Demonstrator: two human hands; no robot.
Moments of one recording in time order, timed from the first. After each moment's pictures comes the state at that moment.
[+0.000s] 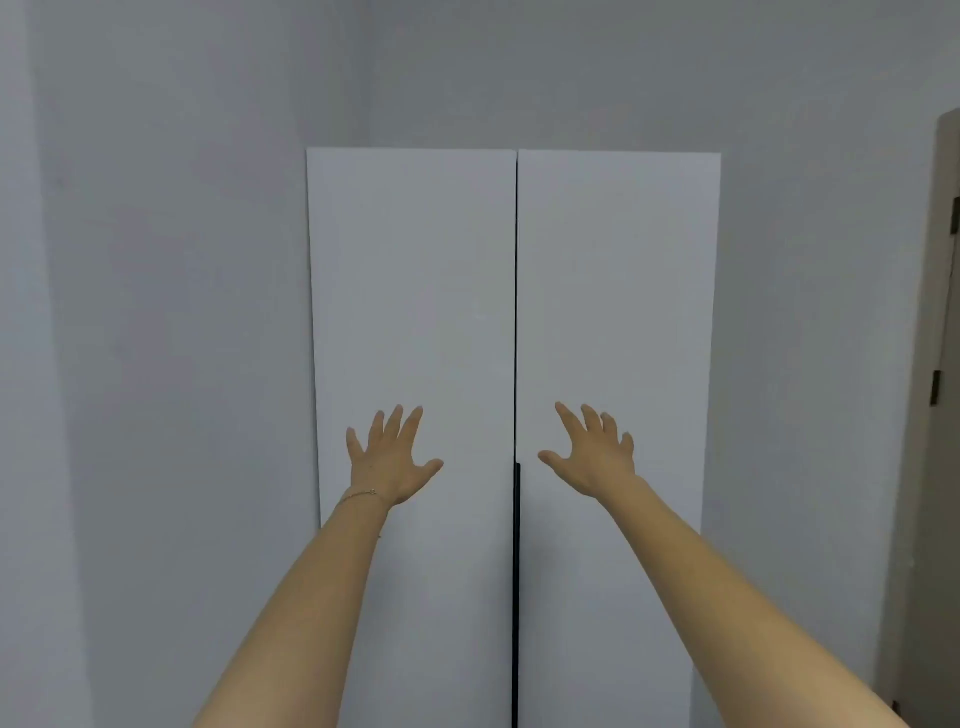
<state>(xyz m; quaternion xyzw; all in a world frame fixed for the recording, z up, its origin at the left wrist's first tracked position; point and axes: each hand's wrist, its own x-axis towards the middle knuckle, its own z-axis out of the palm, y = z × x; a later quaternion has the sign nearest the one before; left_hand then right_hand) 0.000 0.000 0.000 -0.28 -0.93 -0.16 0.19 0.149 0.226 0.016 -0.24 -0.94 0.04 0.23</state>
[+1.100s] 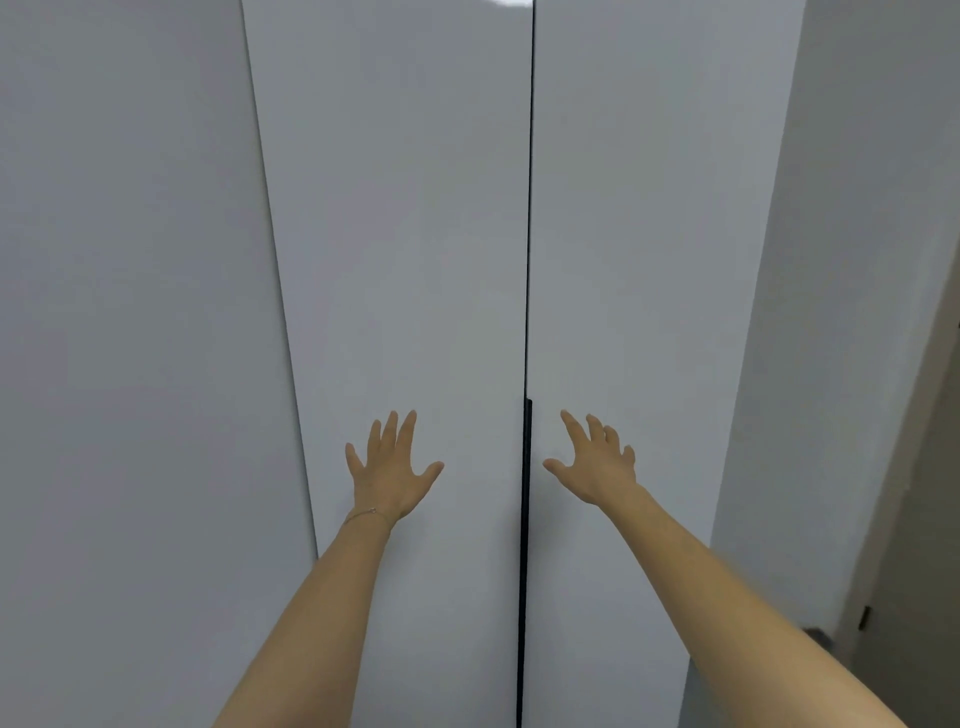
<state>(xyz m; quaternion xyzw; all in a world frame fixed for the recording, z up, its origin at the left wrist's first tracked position) -0.082 0.030 -0.122 -0.27 -0.93 -0.20 0.13 0.069 0.259 -0.098 -0.28 -0.95 0.08 0.13</state>
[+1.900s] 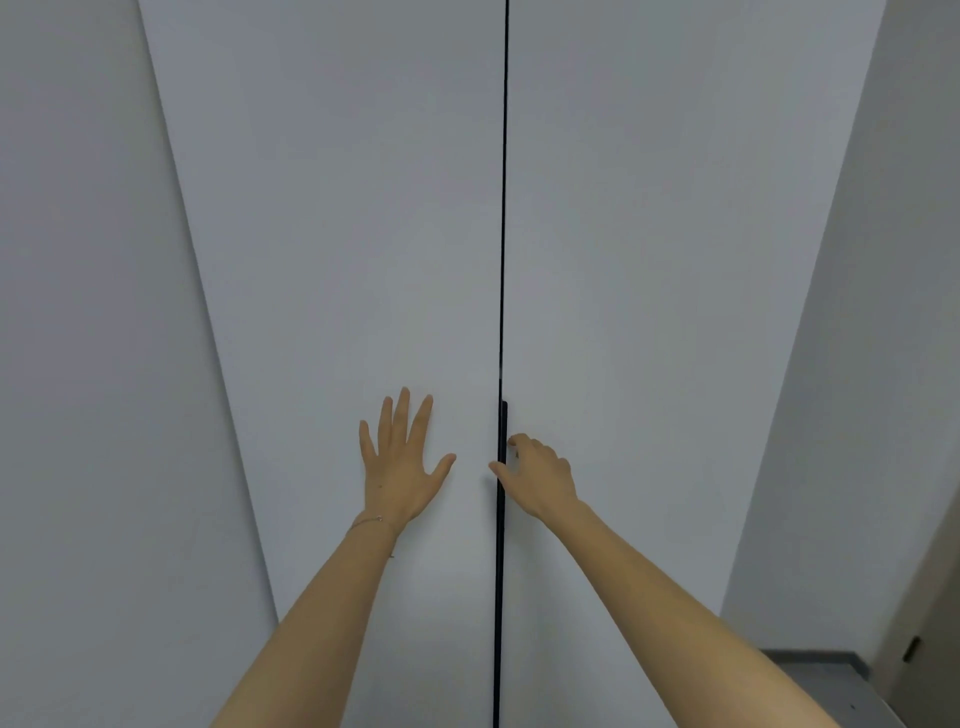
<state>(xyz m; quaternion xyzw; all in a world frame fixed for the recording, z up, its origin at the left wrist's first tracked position) -0.141 0.153 -0.170 -0.28 -0.91 -0.18 0.26 -0.041 0.327 -0.153 -0.17 -0.95 0.18 0.17</state>
